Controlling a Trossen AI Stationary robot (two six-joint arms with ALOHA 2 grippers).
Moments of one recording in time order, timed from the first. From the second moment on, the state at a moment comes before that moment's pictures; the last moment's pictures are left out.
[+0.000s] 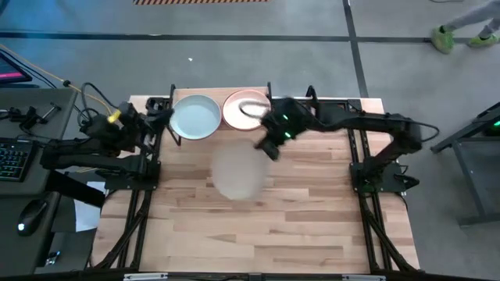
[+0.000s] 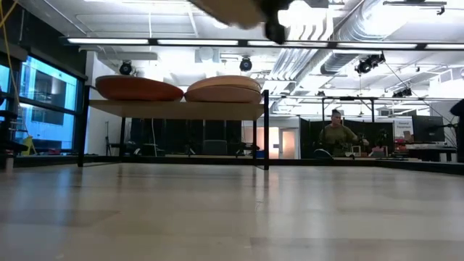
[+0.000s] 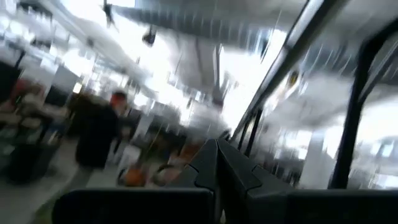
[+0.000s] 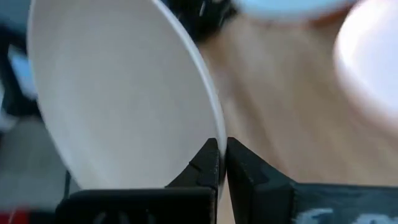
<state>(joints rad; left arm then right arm) 0.03 0.46 0.59 0.43 -0.24 -0.24 -0.17 1.57 1.50 -0.61 -0.30 0.41</state>
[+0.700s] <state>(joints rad) 0.03 0.46 0.59 0.58 -0.17 -0.18 -0.38 2.25 2.35 -0.68 -0.21 0.67</state>
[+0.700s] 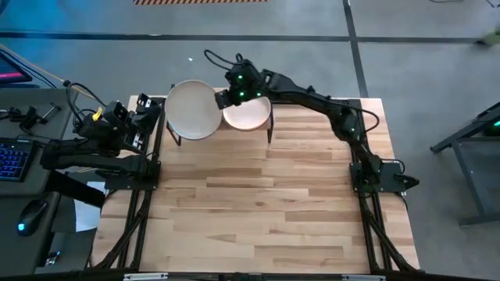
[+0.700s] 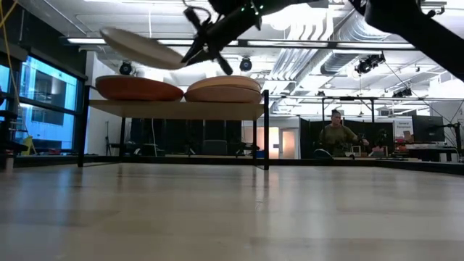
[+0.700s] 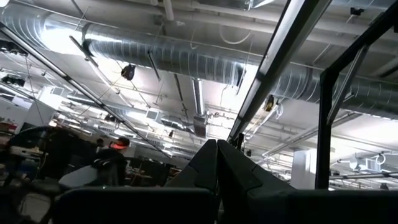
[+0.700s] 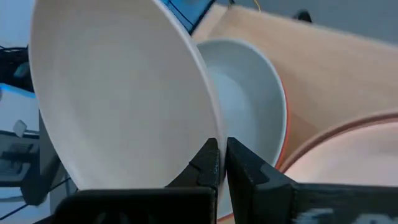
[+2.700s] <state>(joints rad) 0.03 0.47 0.59 0.41 -0.18 -0.18 -0.38 1.96 2.27 -1.17 -0.39 -0.10</state>
